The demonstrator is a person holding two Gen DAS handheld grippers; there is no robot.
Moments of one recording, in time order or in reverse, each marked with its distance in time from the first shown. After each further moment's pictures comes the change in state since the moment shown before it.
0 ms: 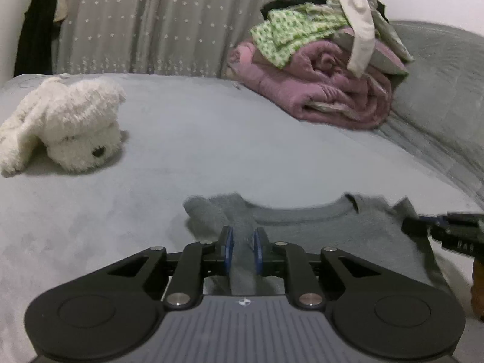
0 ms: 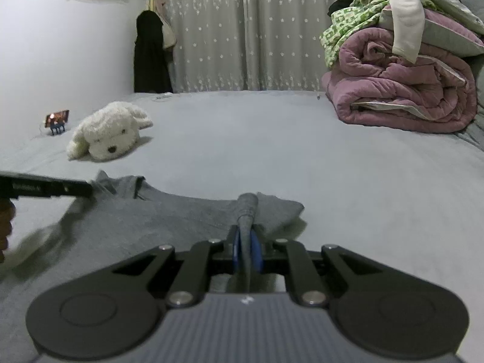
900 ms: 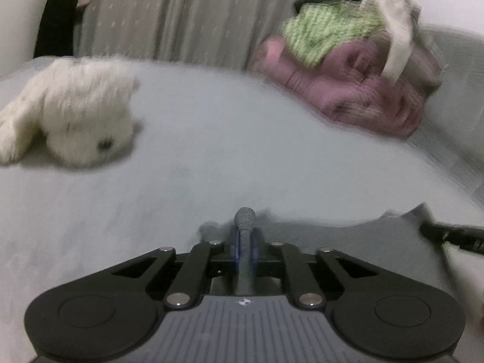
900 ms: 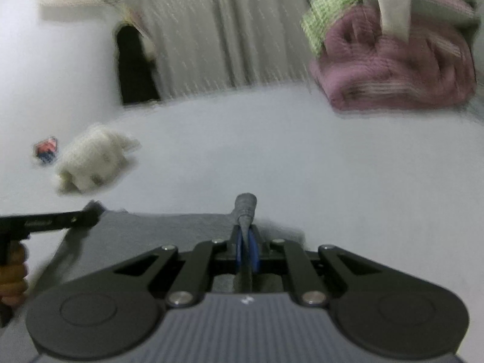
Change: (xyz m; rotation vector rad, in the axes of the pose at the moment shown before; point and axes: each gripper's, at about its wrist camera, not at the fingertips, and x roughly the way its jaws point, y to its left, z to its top) left arm 0.047 0.024 0.015 -0.107 -0.002 0.085; right arm 0.035 -0.020 0.032 0.145 0.006 -0.017
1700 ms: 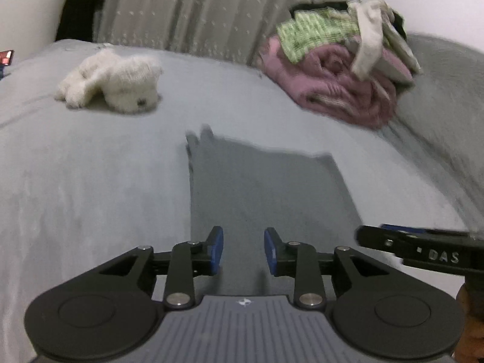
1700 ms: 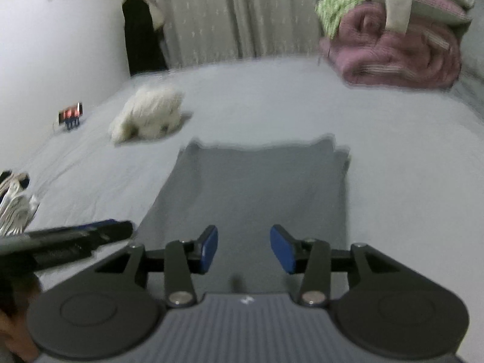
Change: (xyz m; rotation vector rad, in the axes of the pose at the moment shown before) left arm -0.187 -0.062 -0.095 -0.046 0.053 -0.002; right arm -0.154 0.126 -0.049 -0.007 0.195 -0.010
